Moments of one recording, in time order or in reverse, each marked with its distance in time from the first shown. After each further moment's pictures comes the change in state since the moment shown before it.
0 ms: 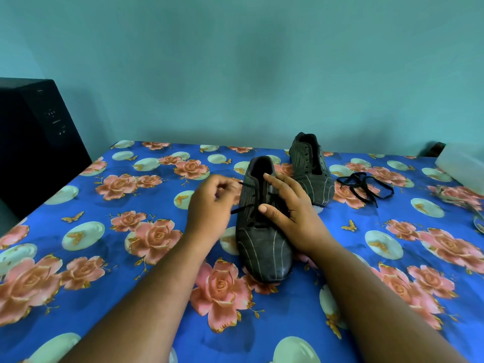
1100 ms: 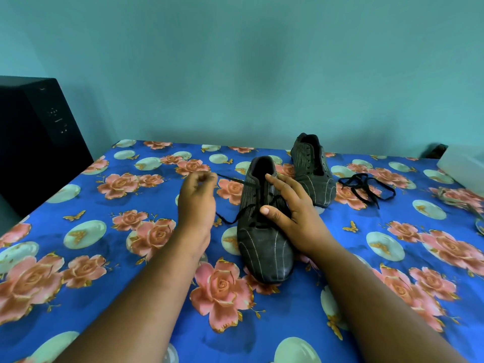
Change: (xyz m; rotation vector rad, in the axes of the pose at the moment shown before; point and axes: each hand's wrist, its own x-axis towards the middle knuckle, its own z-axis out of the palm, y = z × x) left_hand 0.010 0.002 -0.008 -0.361 0.190 -0.321; right_hand 0.000 -0.002 0.000 0.007 -0.016 0.003
